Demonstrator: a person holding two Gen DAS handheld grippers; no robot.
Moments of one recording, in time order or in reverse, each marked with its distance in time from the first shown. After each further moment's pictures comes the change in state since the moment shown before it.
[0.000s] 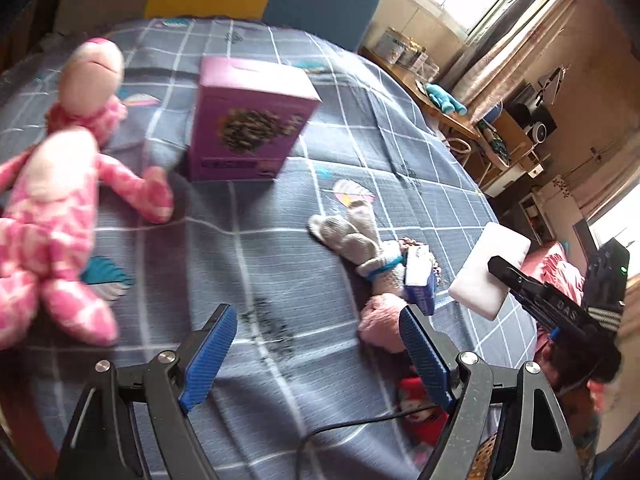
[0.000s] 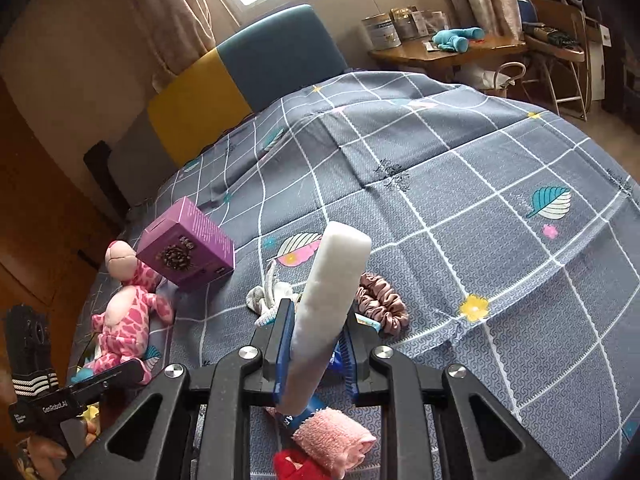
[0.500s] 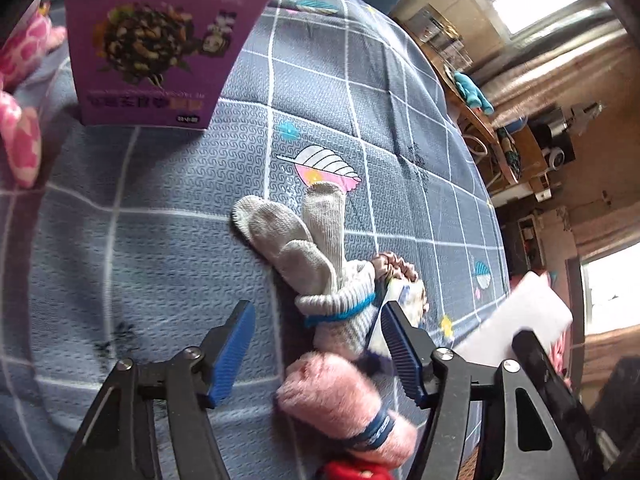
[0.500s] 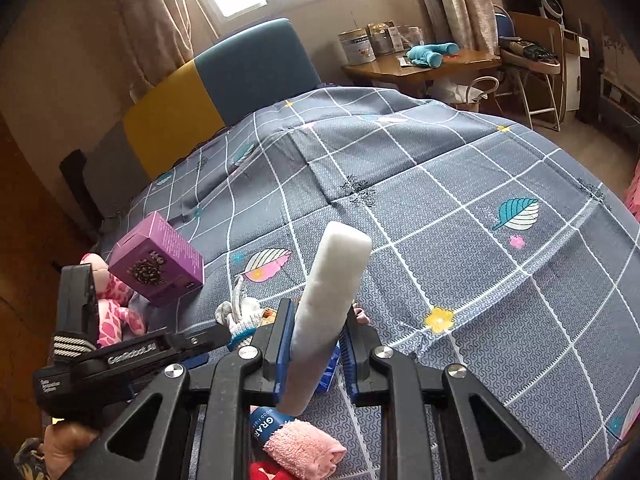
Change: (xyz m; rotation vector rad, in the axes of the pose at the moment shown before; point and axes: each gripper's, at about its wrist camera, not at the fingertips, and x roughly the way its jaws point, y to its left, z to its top) left arm 0.109 -0.046 0.027 -0.189 0.149 -0.059; right arm -0.007 -0.008 0.001 0.000 -0.047 -0.090
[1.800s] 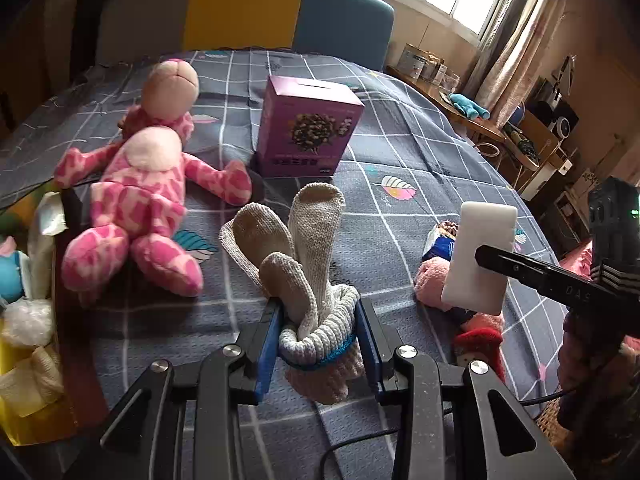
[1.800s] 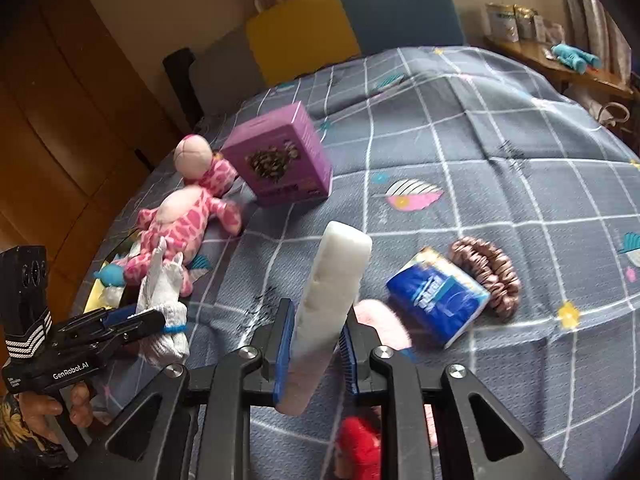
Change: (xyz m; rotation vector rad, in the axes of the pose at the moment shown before) left arm -0.131 0.066 -0.086 0.222 -0.246 0.205; right arm 0.024 0.081 -0.045 -0.316 0.255 0.317
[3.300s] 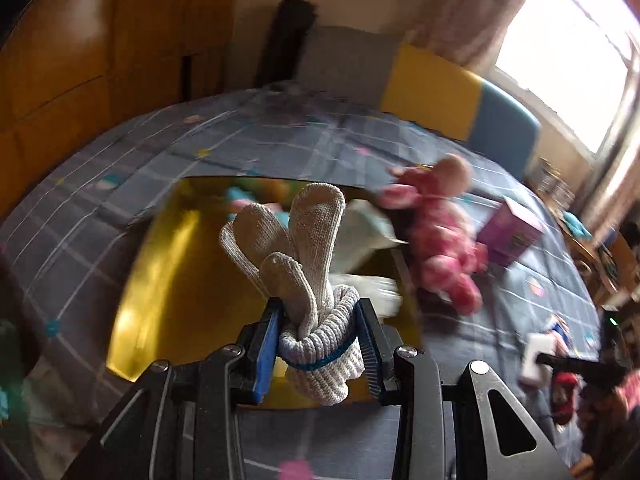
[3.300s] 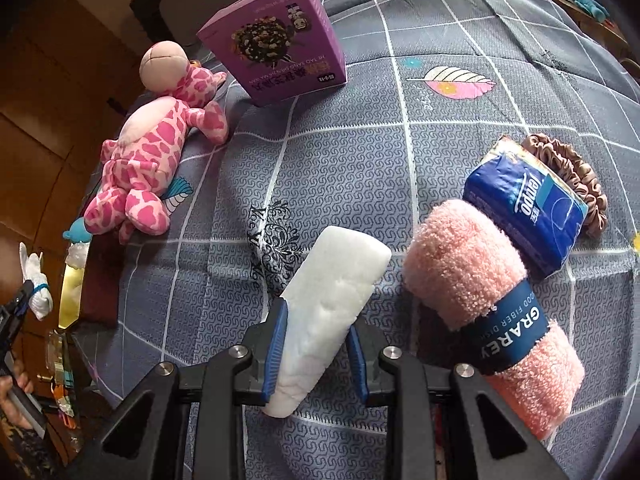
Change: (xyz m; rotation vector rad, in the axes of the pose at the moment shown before) left arm -0.165 0.194 -0.078 -0.318 -0.268 0.320; right arm 0.082 0.025 -0.028 0.061 0.250 -0.060
